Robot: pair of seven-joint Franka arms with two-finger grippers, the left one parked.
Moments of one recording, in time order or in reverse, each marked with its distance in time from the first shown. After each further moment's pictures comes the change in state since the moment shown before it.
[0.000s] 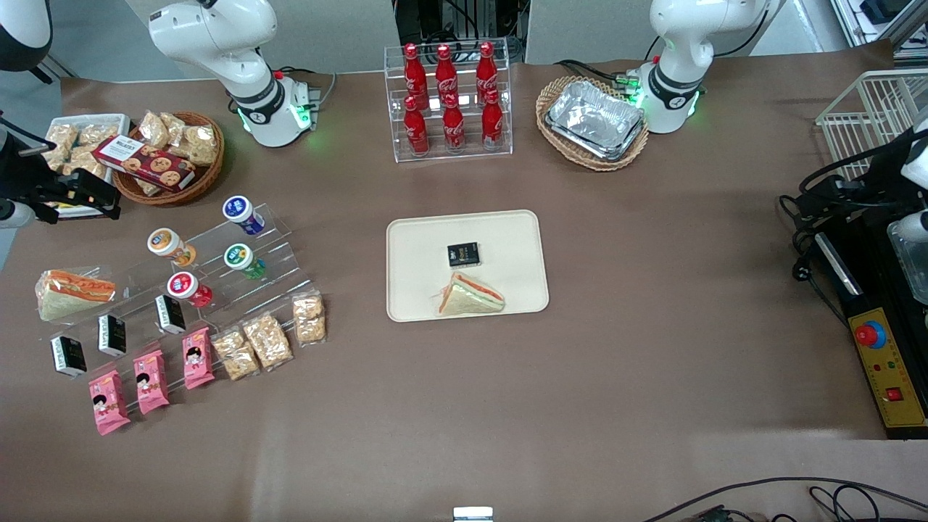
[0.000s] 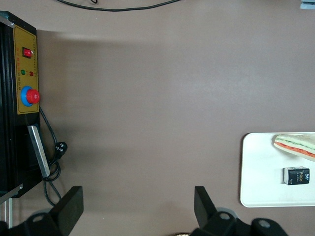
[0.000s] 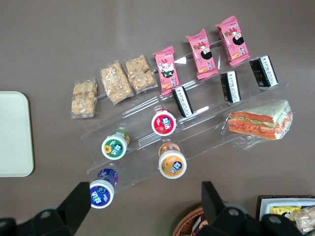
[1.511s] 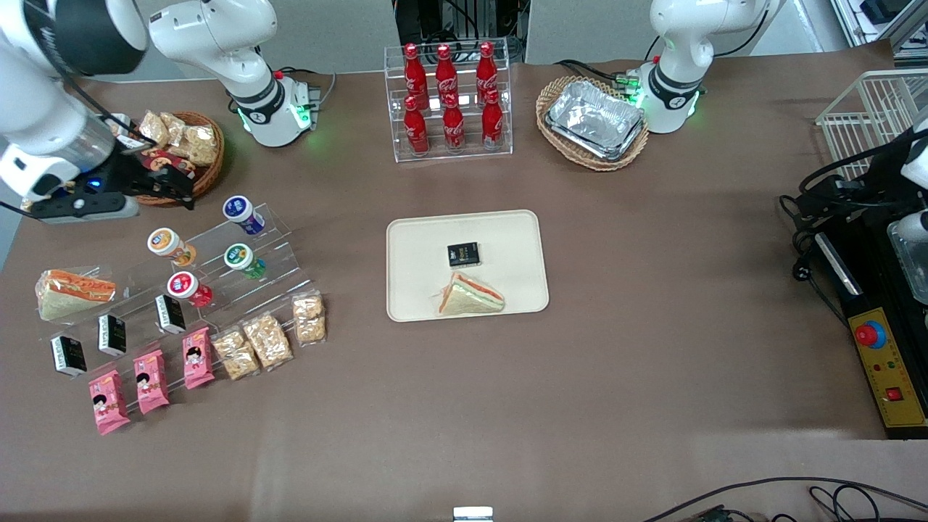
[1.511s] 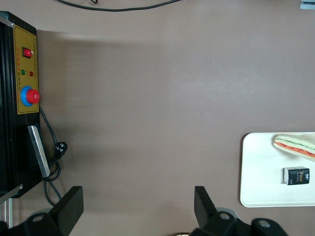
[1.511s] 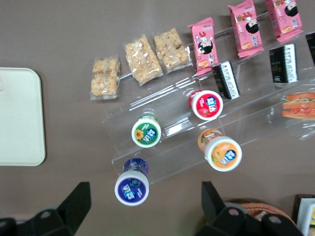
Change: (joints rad) arm 0.054 -0.136 0.084 -0.319 0.000 0.158 0.132
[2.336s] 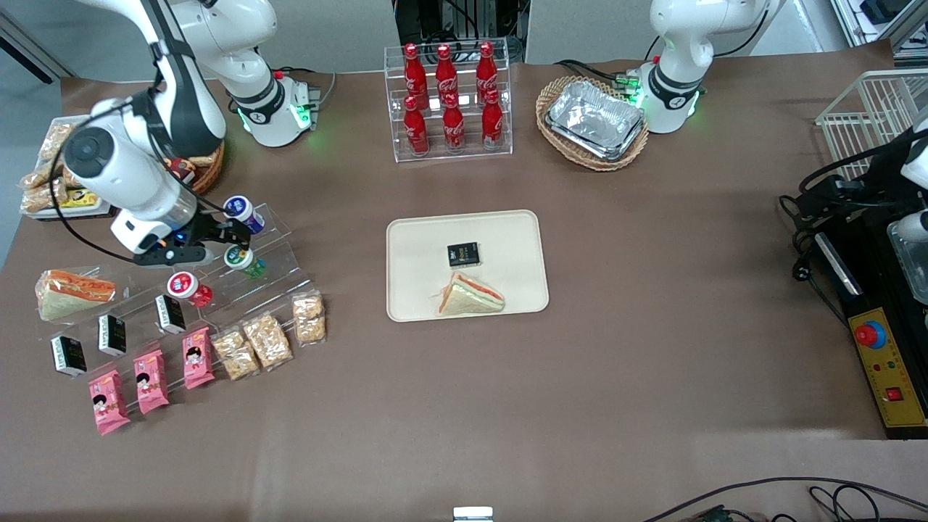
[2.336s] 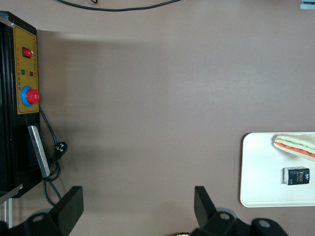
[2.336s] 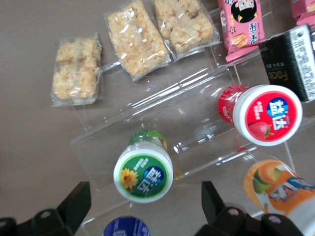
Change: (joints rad) arm 0.000 0.158 -0.014 -0.316 0.027 0.461 0.013
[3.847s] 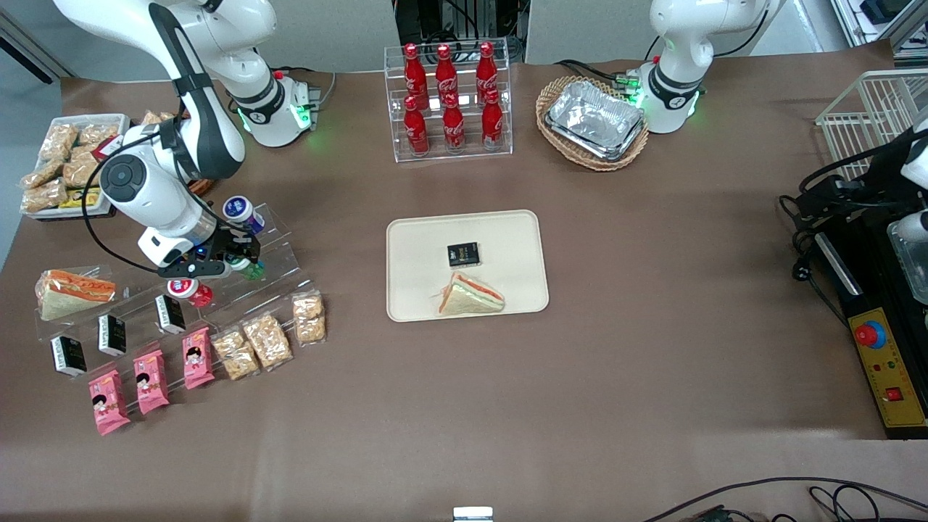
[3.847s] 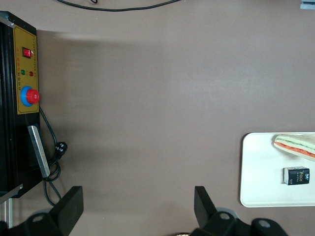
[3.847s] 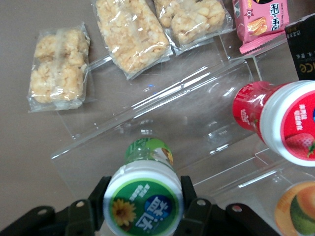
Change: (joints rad) arm 0.000 0.093 0.000 -0.044 0.023 0.132 0.001
